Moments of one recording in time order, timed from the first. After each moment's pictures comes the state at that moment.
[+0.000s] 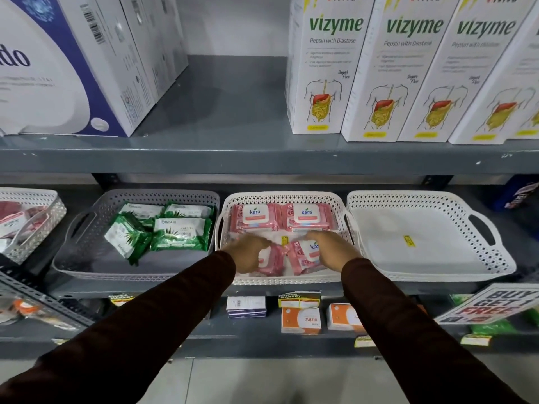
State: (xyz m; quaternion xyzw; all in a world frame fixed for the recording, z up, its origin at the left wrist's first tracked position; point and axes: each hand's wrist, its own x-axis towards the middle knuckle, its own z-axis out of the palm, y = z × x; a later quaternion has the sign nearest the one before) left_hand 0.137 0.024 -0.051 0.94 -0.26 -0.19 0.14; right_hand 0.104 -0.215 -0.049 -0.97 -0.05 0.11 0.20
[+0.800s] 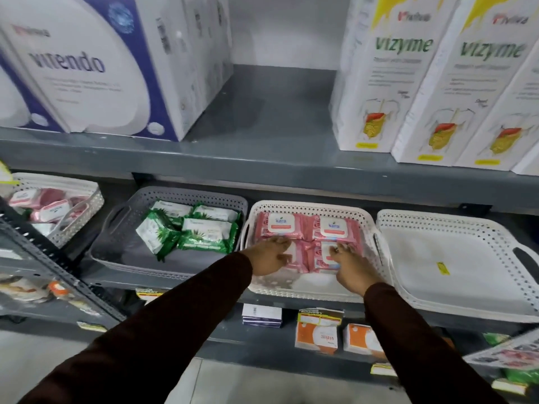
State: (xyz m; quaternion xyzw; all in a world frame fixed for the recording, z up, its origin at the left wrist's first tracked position) left_hand 0.150 0.035 -0.053 0.91 -0.25 -0.22 0.22; right_hand 0.115 -0.209 -0.068 -0.98 -0.04 0.13 0.13
